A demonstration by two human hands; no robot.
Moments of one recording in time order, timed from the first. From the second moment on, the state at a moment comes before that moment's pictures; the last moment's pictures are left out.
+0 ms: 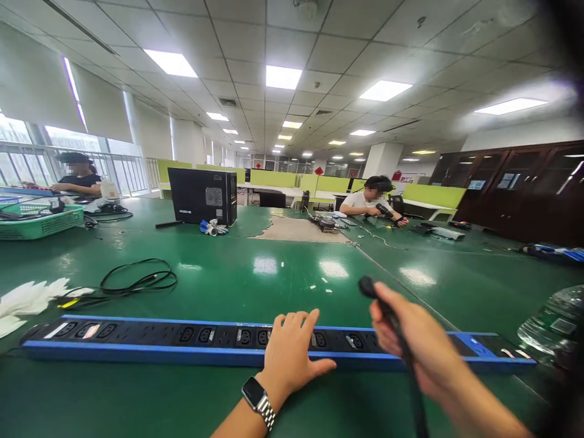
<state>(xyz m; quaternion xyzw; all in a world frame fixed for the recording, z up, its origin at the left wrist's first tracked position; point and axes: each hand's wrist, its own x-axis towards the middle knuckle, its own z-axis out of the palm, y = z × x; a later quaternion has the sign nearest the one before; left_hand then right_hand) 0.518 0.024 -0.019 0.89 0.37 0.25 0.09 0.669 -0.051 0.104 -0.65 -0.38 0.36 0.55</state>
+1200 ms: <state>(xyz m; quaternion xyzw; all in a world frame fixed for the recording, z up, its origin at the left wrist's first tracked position) 0.481 0.034 -0.033 0.89 0.36 0.27 0.06 0.666 -0.015 -0.031 -0.69 -0.52 0.07 0.49</state>
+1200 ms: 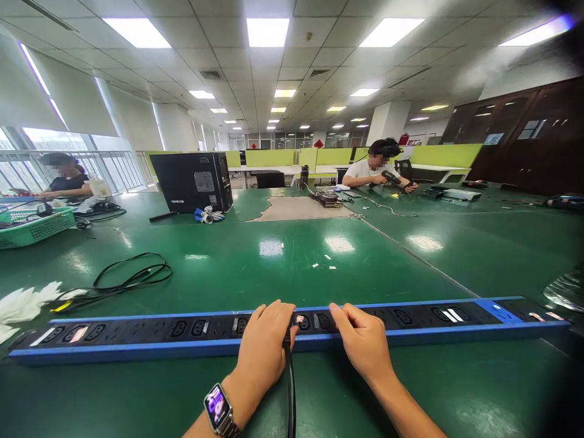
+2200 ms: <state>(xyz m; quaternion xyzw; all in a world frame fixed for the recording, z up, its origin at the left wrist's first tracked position) 0.484 0.040 -0.014 0.91 0.37 0.17 0.08 0.657 -0.007 -0.044 -0.73 -0.53 -0.07 0.43</state>
